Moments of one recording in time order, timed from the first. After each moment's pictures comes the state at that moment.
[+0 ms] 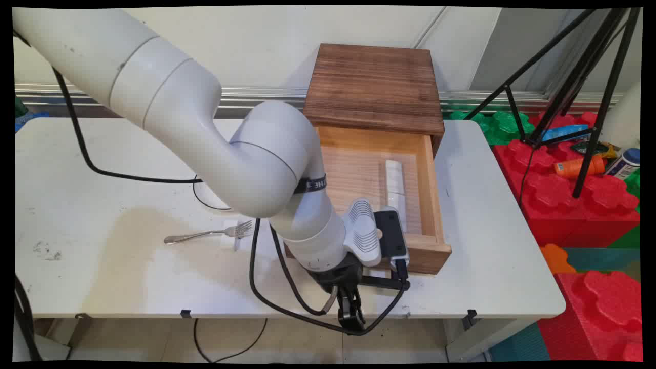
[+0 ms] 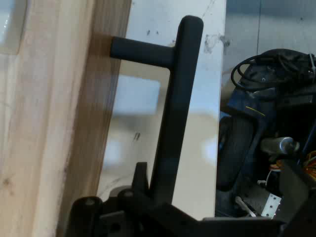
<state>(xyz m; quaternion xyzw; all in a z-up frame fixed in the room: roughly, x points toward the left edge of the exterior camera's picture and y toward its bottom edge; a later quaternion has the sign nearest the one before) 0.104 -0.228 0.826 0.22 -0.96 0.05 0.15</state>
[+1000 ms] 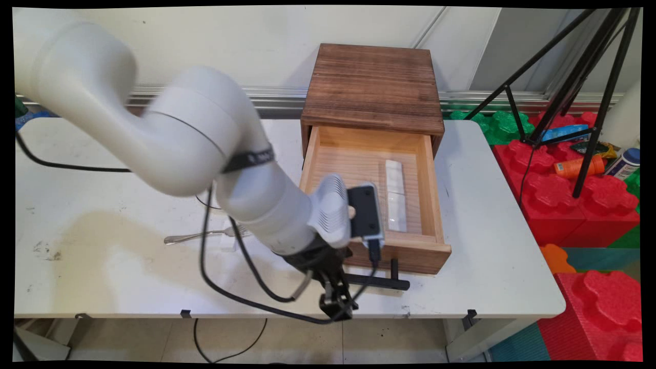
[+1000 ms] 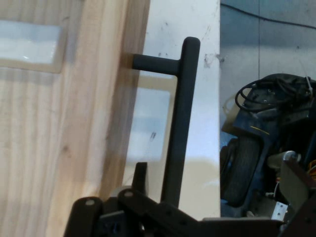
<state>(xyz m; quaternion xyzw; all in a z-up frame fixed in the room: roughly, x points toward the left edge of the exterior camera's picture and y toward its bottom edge) 0.145 -0.209 0.868 0.20 -0.95 0.08 0.20</state>
